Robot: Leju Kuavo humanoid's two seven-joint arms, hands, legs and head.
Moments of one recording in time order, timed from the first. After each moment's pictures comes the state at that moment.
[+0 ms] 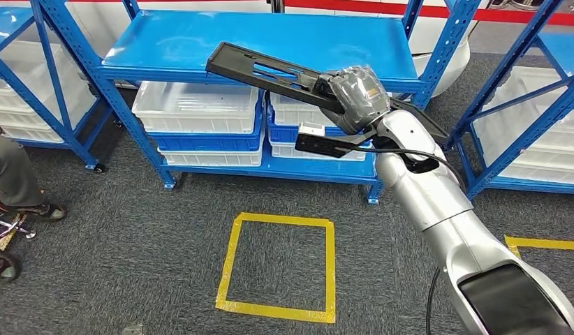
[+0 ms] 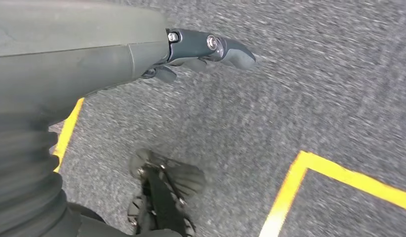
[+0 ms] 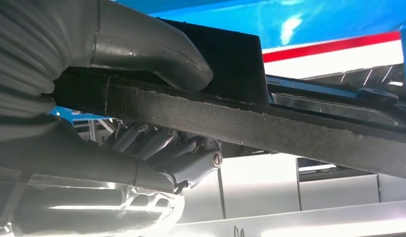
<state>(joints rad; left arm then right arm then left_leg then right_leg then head) -0.06 -0.09 0.25 -0.19 -0.10 0.37 -0.40 -0.93 -0.09 0.61 -0.99 0.90 -0.27 -0.29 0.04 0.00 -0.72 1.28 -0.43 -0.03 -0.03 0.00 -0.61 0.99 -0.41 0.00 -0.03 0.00</state>
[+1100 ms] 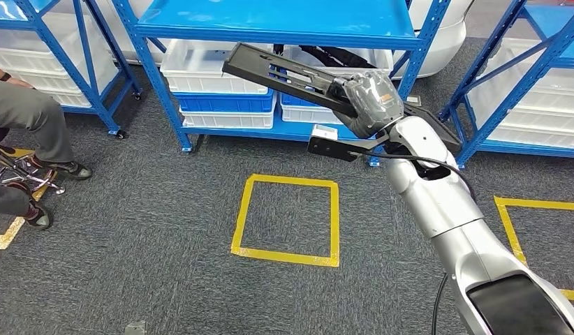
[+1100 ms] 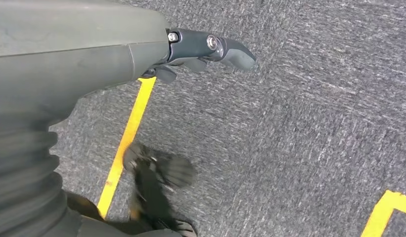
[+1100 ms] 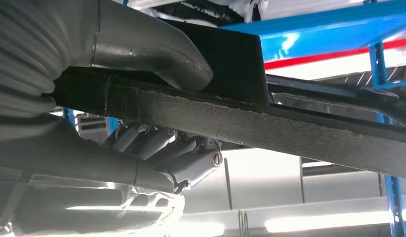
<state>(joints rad) -0.07 -0.09 0.25 -0.19 -0.13 0.38 -0.40 -0.88 -0.14 0.56 -1.05 0.92 -0.27 -0.28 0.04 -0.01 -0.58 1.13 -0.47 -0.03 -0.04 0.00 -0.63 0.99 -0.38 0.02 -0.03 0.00</state>
